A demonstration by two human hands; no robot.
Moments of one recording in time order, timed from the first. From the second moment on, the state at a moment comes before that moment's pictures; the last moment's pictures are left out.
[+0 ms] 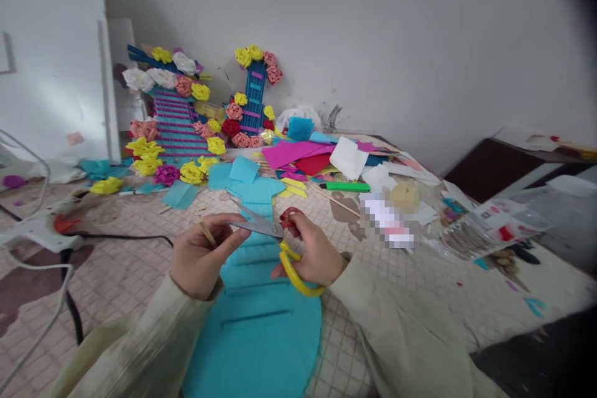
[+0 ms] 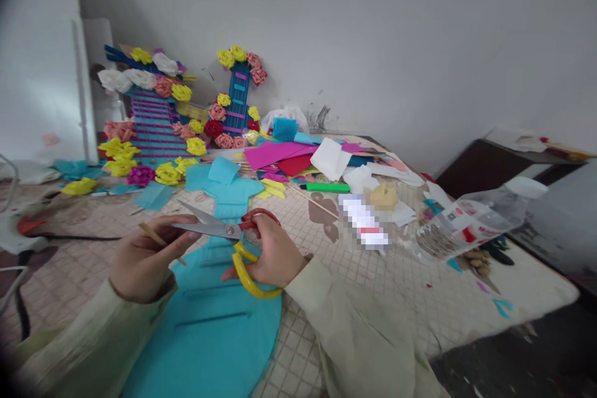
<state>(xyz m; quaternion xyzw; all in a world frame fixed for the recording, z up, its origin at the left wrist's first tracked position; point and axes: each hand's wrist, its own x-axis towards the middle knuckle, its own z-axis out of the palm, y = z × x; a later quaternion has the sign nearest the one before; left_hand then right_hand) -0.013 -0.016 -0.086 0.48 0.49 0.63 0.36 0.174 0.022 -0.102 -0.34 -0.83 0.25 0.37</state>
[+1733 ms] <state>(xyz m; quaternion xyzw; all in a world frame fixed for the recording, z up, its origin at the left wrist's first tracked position) -0.085 0.022 -0.098 0.59 0.75 0.29 0.10 0.182 0.037 -0.111 -0.45 -0.74 0.23 0.45</state>
